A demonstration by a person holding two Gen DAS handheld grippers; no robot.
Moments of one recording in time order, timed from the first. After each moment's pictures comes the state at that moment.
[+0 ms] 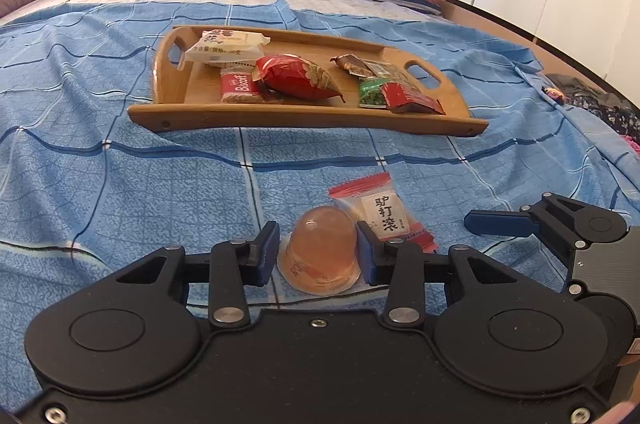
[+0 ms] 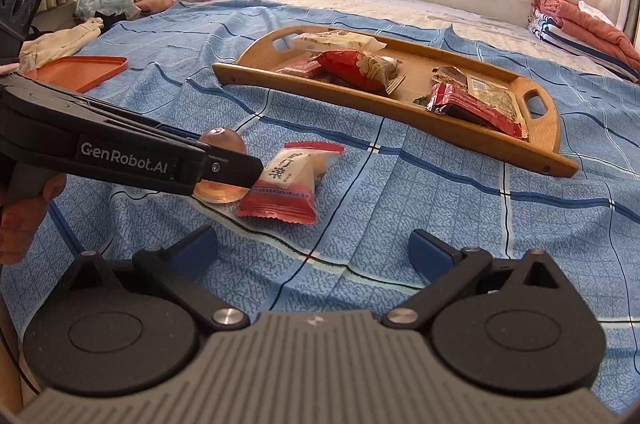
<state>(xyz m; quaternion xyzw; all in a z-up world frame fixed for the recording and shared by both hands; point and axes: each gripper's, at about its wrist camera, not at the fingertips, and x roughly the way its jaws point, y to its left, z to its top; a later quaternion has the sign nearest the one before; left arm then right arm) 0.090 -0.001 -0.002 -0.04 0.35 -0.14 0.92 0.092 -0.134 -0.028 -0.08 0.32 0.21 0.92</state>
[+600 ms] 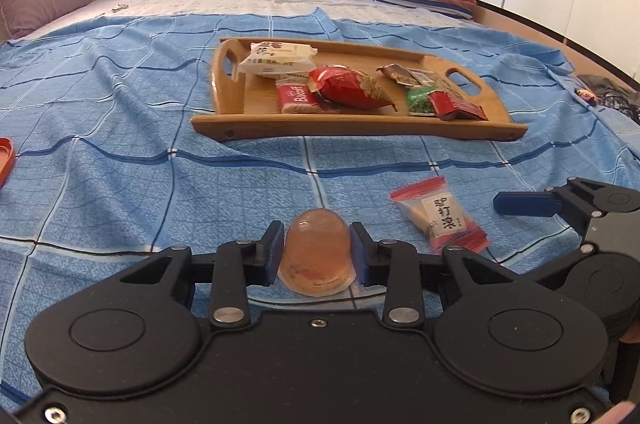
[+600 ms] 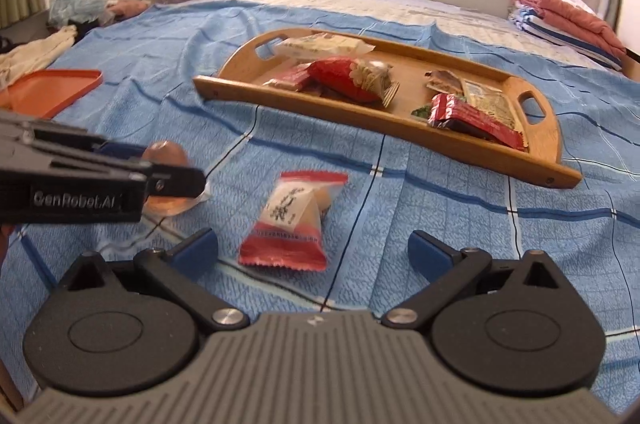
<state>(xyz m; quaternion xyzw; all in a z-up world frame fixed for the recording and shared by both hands) 0.084 0.023 0.003 -0.02 0.34 -0.09 0.94 0.113 -0.111 -0.021 -0.06 0.33 0.17 0.93</state>
